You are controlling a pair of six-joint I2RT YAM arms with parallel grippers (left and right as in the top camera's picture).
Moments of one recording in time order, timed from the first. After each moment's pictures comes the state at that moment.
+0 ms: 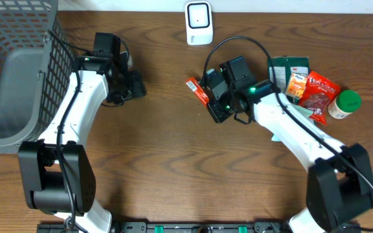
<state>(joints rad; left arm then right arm) -0.08 1.79 1.40 -0.88 0.32 -0.30 0.46 1.74 1.25 -0.62 -0.31 -0.11</state>
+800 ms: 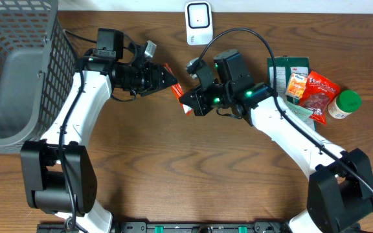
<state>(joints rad) -0.11 1.79 1.40 -0.75 0.86 -0.27 0.51 1.73 1.25 -0.35 -0.61 0.13</state>
